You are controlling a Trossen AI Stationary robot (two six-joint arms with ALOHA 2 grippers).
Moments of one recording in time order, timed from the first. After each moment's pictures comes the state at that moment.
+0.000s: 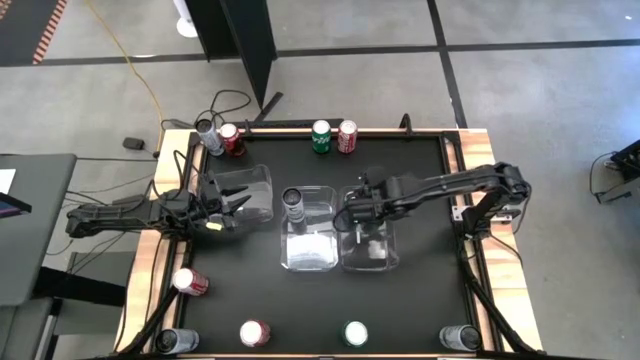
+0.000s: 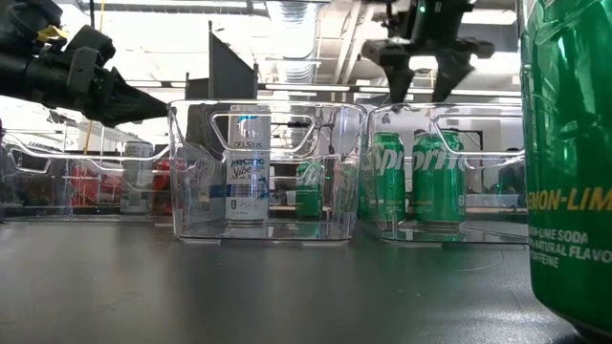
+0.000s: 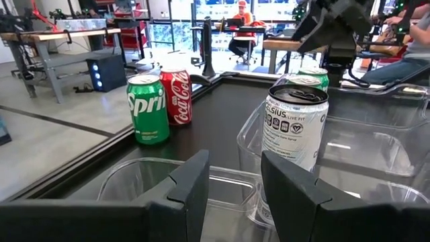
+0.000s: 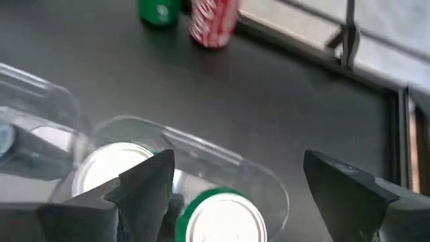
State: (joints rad) left arm 0.06 0.10 0.07 -0.03 -0.40 0.00; right arm 0.10 1.69 1.48 -1.33 0.76 1.25
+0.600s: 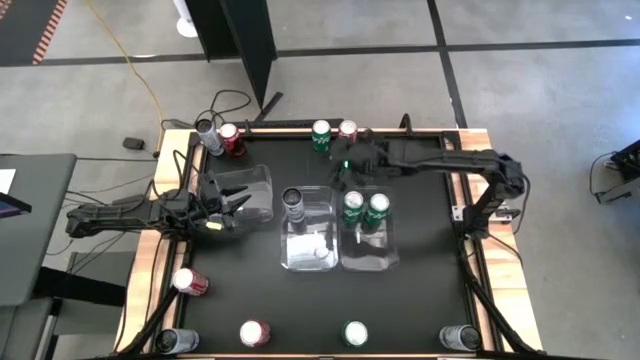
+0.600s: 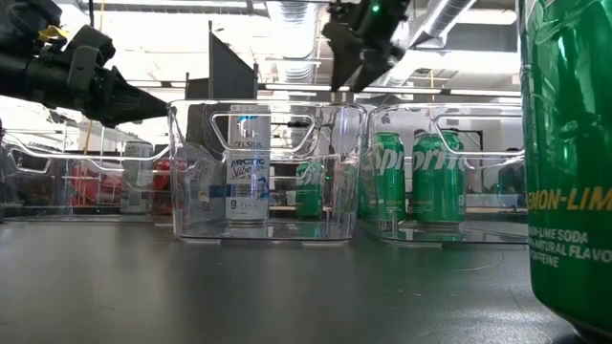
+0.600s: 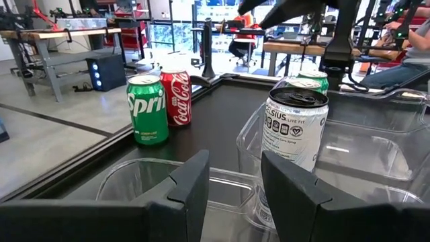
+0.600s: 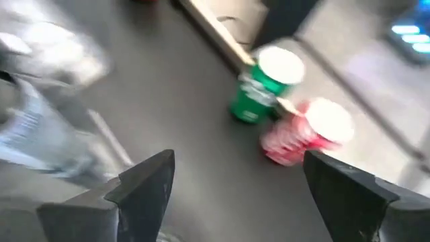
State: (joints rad) left arm 0.06 0.10 0.07 -0.01 -0.40 -0.02; right arm -0.16 1.69 1.59 -0.80 0.52 0.26
